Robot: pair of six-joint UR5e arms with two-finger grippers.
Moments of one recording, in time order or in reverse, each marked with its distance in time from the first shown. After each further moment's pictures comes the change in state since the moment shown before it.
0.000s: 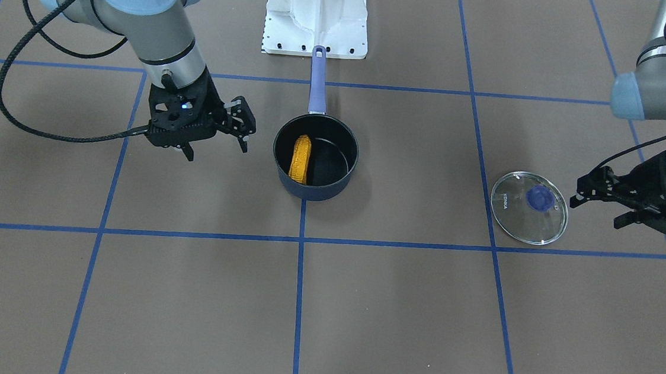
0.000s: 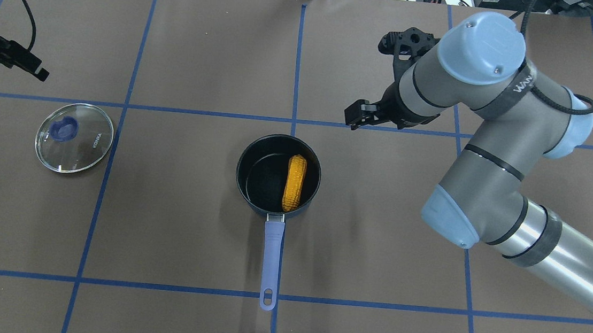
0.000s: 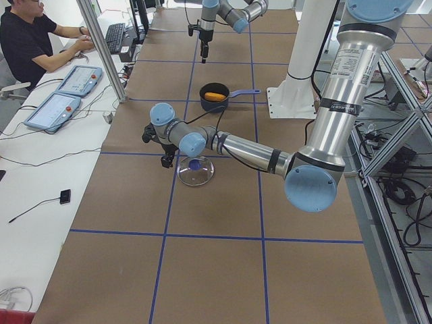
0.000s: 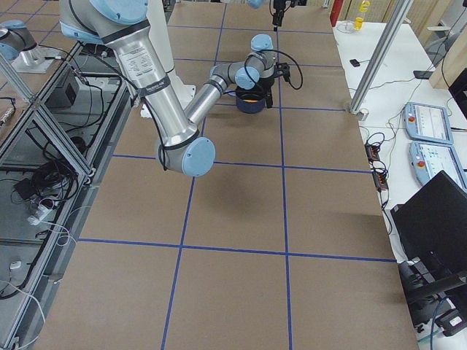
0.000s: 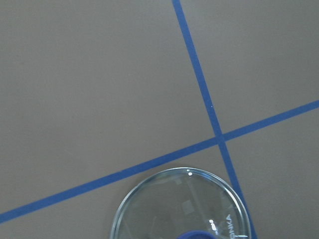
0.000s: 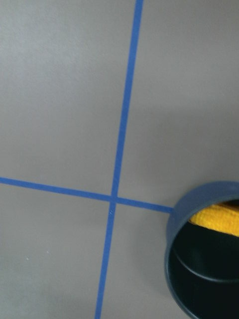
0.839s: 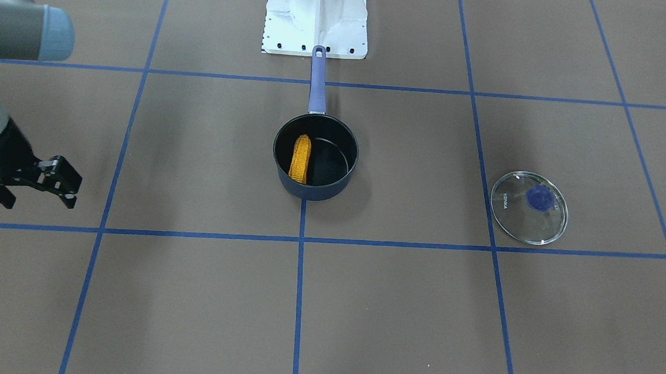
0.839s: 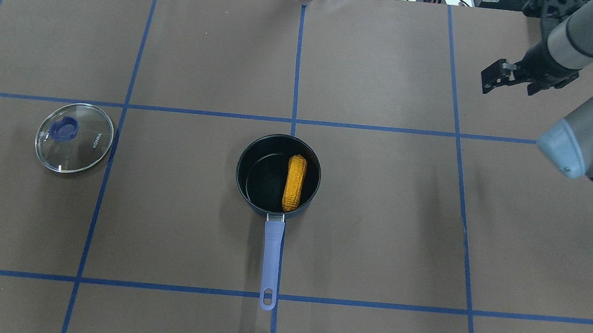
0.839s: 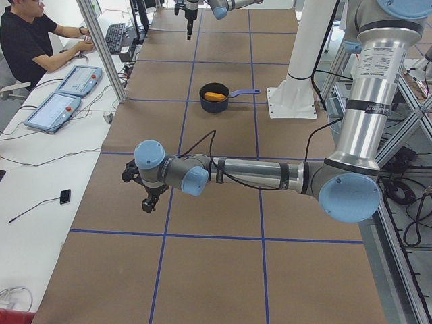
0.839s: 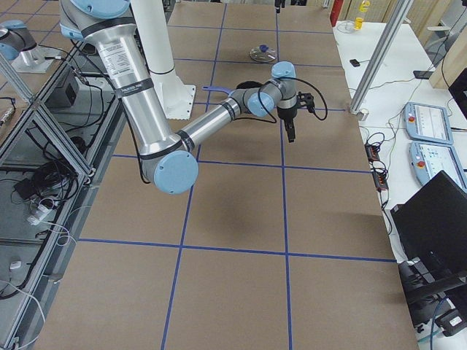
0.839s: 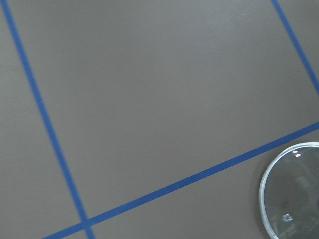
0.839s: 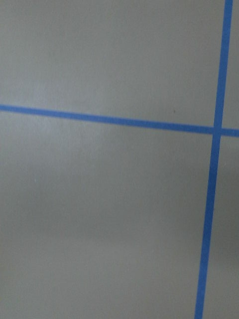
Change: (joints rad) left arm -0.265 0.074 0.155 0.002 0.000 0.351; right arm 0.350 -0.188 -0.140 0.025 0.175 -0.271
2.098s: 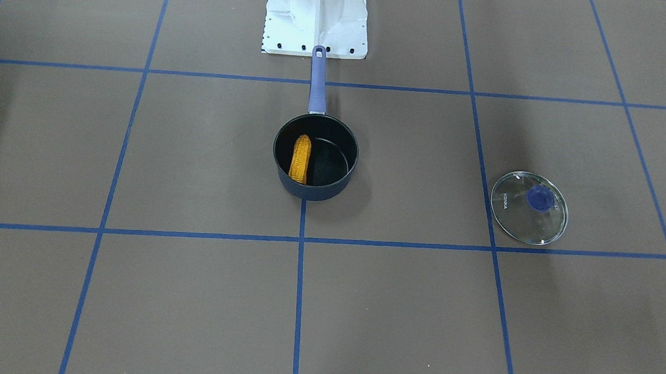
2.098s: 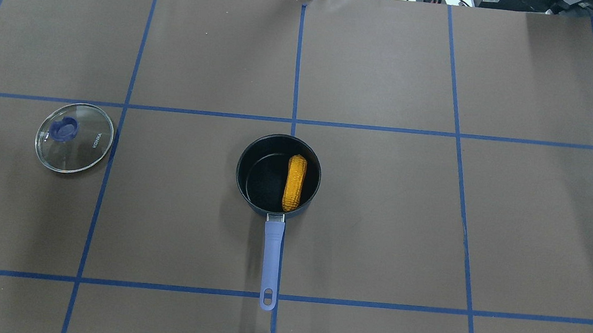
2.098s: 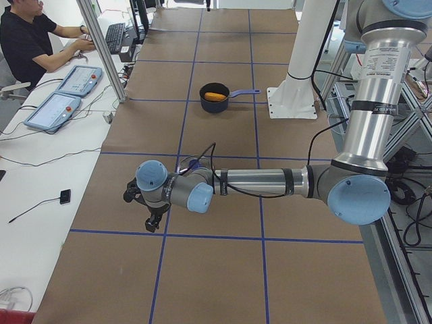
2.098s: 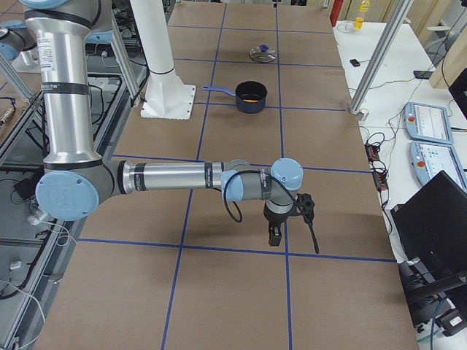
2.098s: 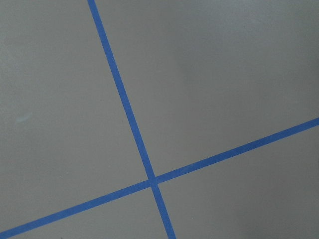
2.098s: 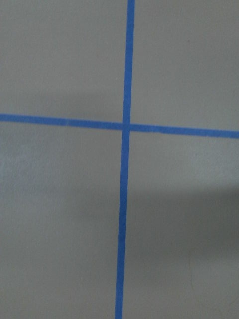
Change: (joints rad) left arm -0.021 0.026 0.046 -0.006 0.005 0.017; right arm 0.402 -0.328 -0.075 -0.144 0.134 -0.578
